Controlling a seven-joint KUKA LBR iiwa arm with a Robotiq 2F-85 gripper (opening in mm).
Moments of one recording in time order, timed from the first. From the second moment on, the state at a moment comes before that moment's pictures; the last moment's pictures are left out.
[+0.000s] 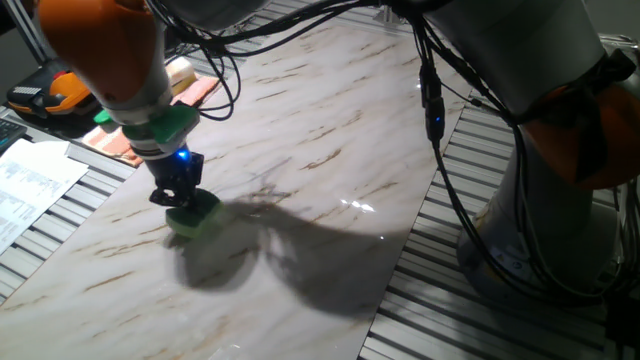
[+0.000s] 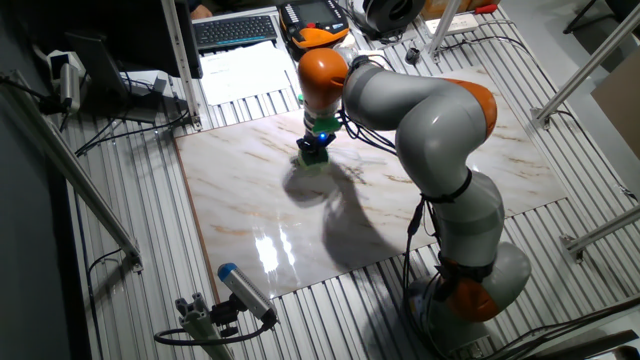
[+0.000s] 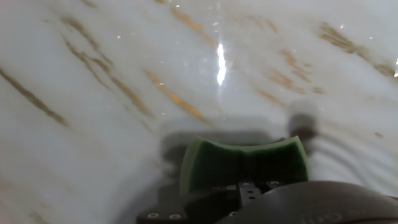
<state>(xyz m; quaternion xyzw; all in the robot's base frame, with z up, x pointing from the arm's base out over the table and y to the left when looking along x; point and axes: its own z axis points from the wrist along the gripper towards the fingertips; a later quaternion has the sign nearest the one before) 0.581 0.173 0.068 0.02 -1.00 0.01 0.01</state>
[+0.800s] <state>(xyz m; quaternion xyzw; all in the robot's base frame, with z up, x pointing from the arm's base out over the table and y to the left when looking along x) 0.581 0.103 0.065 0.05 -1.00 0.01 0.00</state>
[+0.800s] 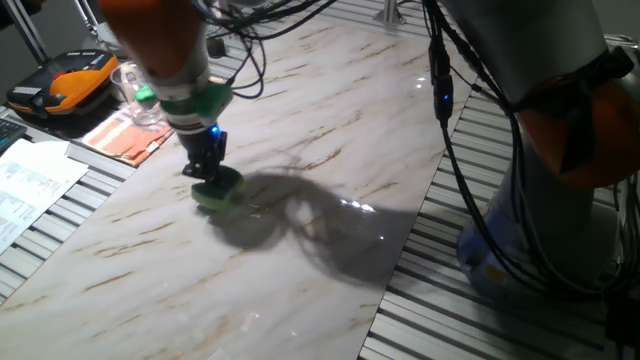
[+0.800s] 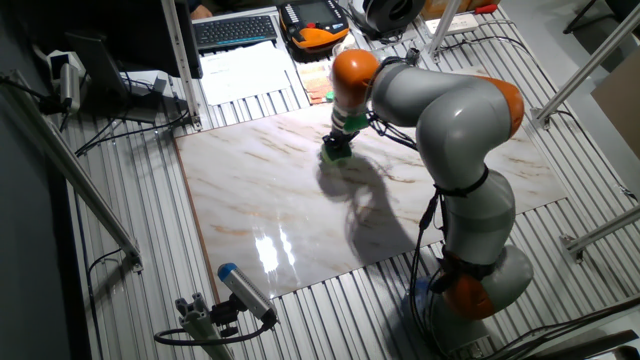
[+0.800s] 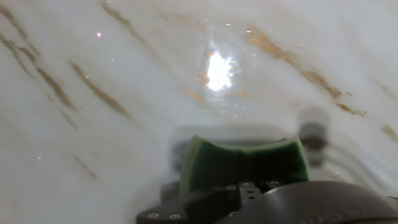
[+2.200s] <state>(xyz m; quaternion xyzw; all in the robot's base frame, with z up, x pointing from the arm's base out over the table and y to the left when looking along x) 0.587 0.091 0.058 0.02 -1.00 0.01 -0.02</state>
